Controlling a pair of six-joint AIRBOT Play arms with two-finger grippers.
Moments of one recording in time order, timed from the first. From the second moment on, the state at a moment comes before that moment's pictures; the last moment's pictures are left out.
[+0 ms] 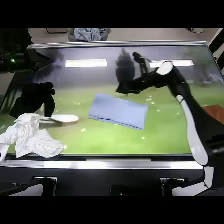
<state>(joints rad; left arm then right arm) 0.11 -1.34 1.66 0.77 -1.20 -1.35 0.14 -1.69 1.69 -0.83 1.23 1.18</state>
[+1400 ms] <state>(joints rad) 0.11 -1.34 1.56 0.77 -1.21 -1.26 -0.49 -1.52 1.61 -0.91 1.48 1.14</state>
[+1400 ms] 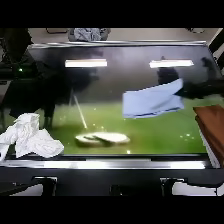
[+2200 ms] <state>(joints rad) 0.11 -1.34 1.47 0.77 -1.20 -1.16 -1.10 -1.49 1.98 -1.00 1.78 1.24</state>
